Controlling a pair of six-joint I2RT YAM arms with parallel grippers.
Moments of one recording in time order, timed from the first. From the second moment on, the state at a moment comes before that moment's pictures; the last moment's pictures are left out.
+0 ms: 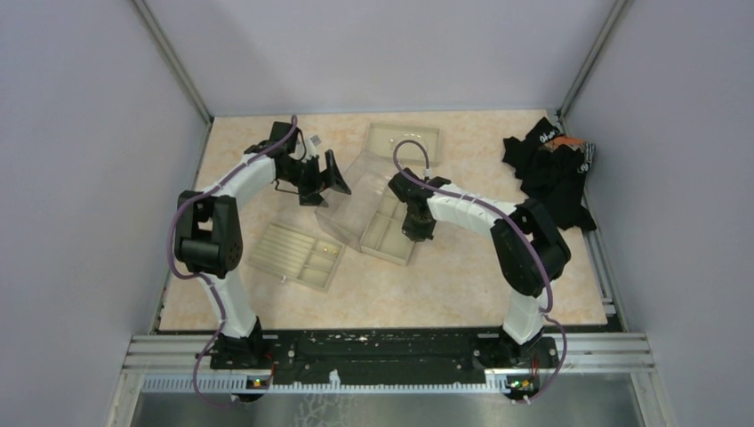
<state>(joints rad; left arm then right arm) -0.21 1.90 1.42 -0.61 0.59 -0.43 0.68 1.79 1.23 -0.74 0.24 1.00</state>
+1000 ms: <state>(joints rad) -0.22 1.89 1.42 -0.63 0.61 -0.42 0.70 1.83 1.31 -0.85 0.31 1.10</state>
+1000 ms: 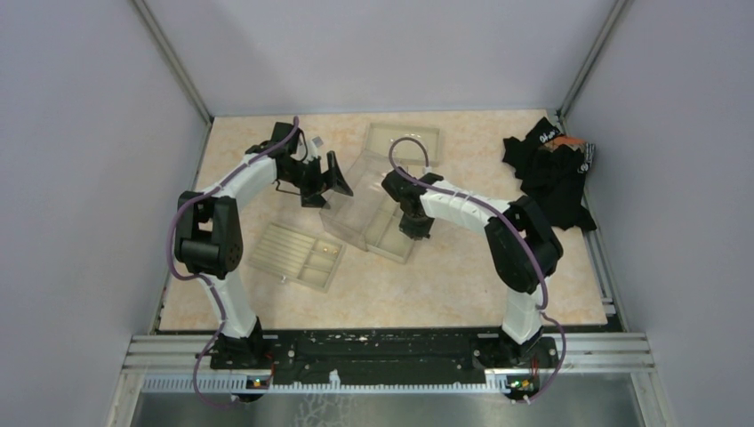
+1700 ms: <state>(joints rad) -0.24 1.88 1.42 -0.63 0.62 -0.42 0.70 1.69 1.13 -0.49 0.18 1.01</state>
